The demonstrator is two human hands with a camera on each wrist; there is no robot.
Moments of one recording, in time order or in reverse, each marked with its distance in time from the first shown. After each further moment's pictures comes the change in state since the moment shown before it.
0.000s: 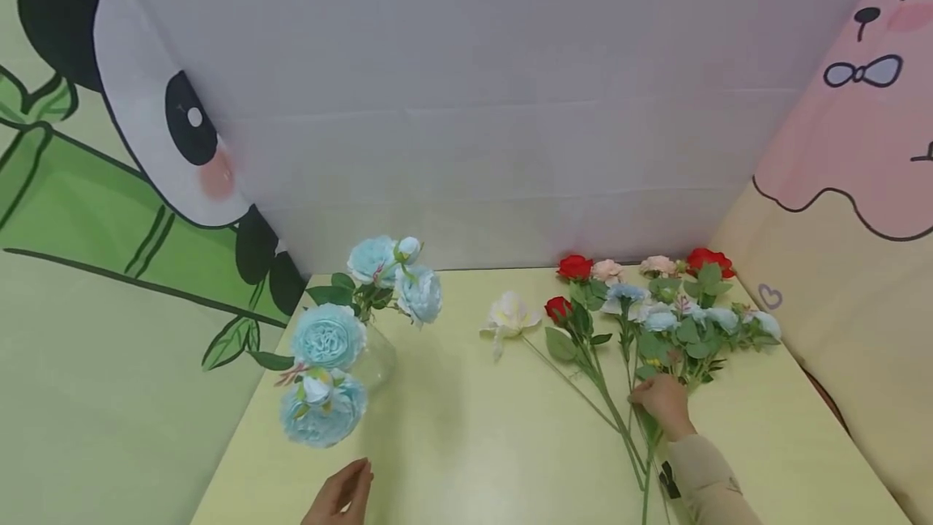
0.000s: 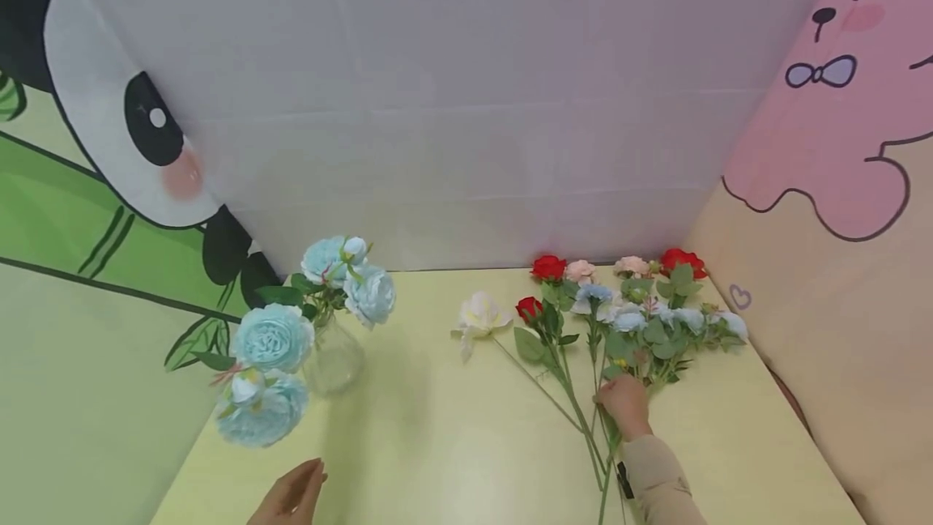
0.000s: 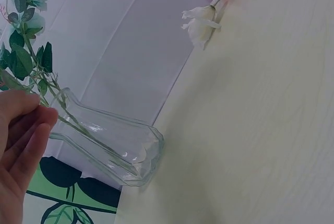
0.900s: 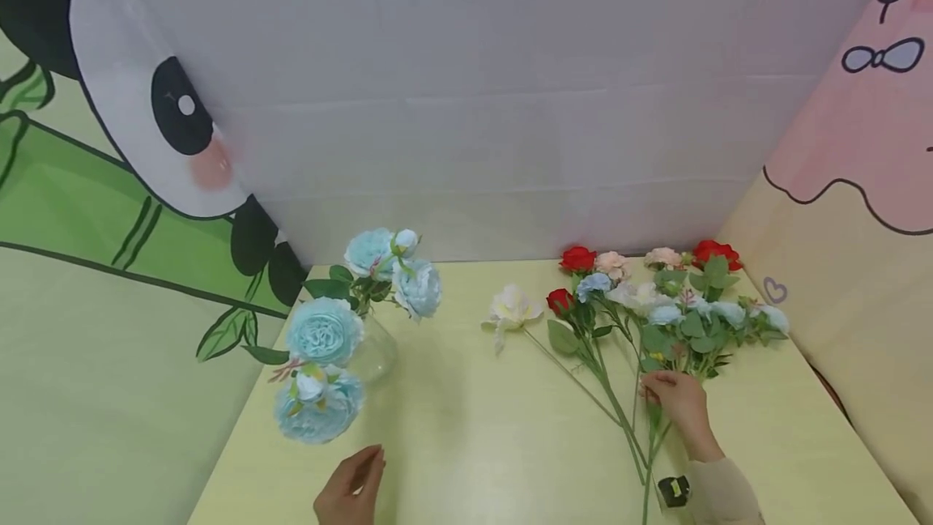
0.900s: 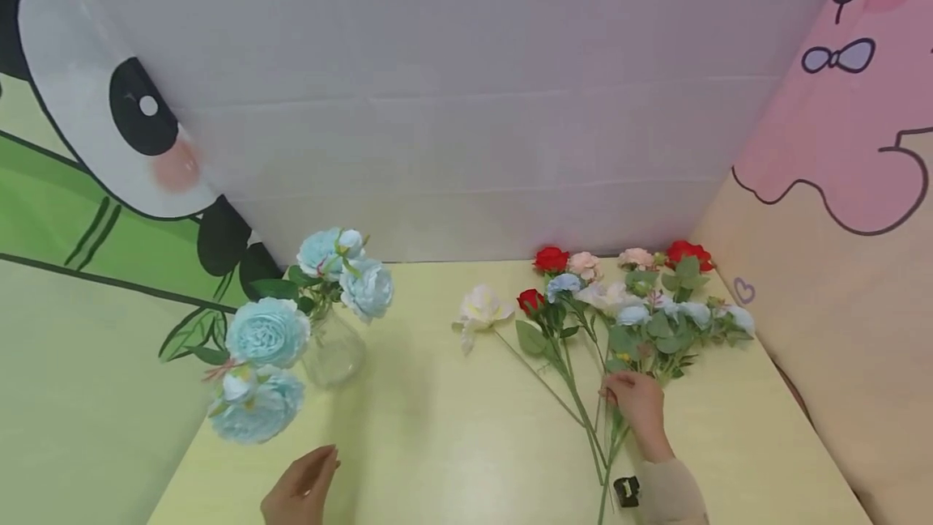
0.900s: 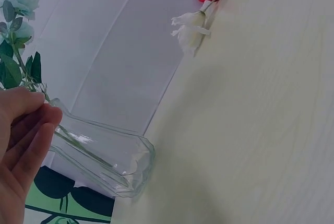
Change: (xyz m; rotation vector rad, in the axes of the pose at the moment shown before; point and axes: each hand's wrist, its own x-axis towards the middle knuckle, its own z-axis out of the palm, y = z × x) left_hand -0.008 0.014 0.025 -0.110 0.354 0.394; right_hand -0.033 -0.016 -0.023 0.287 0.022 0.031
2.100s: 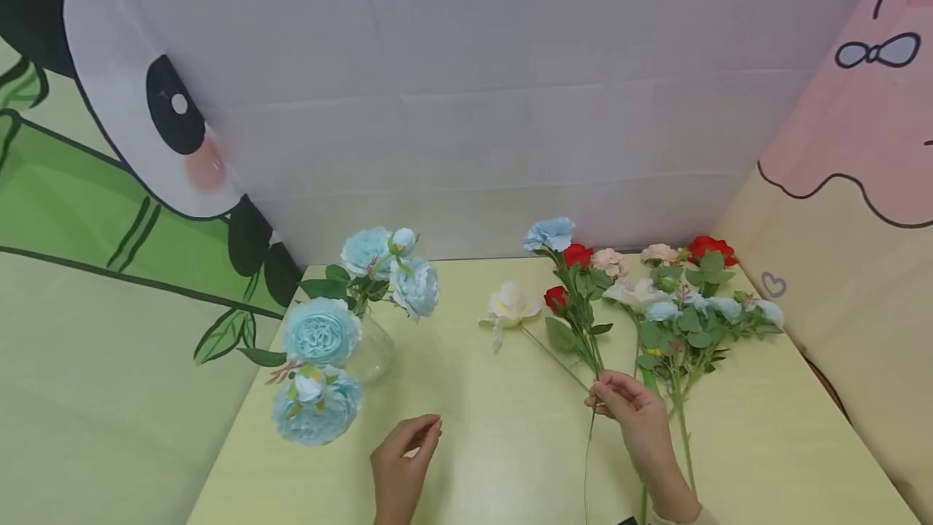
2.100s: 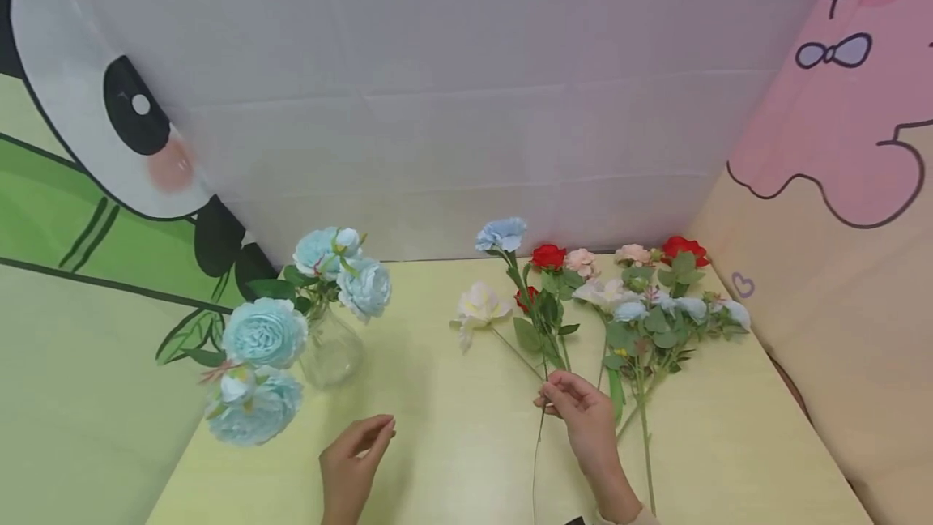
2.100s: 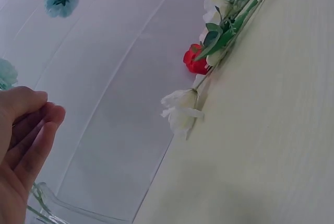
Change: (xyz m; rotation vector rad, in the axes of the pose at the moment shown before) left_hand 0.001 0.007 0.050 -0.215 -0.279 0.168; right_hand -0.079 -0.070 0.046 0.689 -0.047 -0.261
